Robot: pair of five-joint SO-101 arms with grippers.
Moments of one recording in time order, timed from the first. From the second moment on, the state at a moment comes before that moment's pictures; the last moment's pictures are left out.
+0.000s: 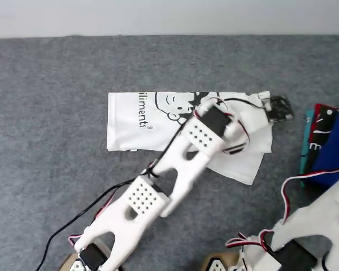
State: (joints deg) left arm 41.7 67.1 -83.4 93.9 -22.6; right arm 39.1 -17.3 -41.2 100.7 29.6
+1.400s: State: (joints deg) left arm 36.8 81.5 -89.7 69.5 -14.7; right arm 39.1 -17.7 -33.8 100.7 29.6
